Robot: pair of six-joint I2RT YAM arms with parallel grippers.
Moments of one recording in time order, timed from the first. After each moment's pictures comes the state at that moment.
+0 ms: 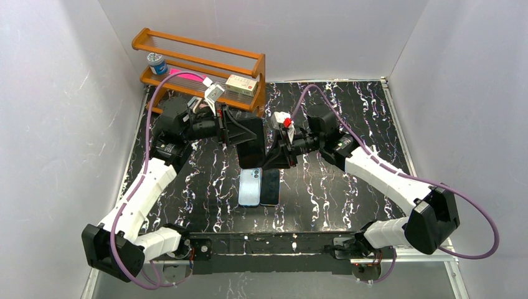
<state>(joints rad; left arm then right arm) -0.36 1.12 1.05 0.05 1.02 -0.55 0.70 1.32 1.07 -0.11 -1.07 -0.14</state>
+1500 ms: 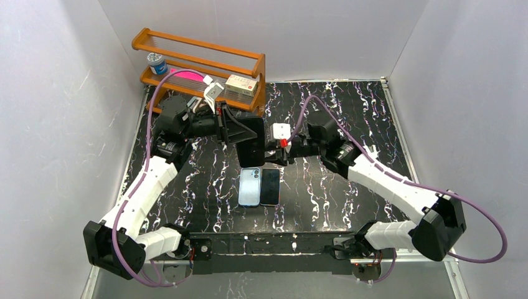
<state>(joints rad) -0.36 1.14 1.05 0.12 1.09 -0.60 0.76 1.28 1.05 -0.13 -0.80 -0.54</state>
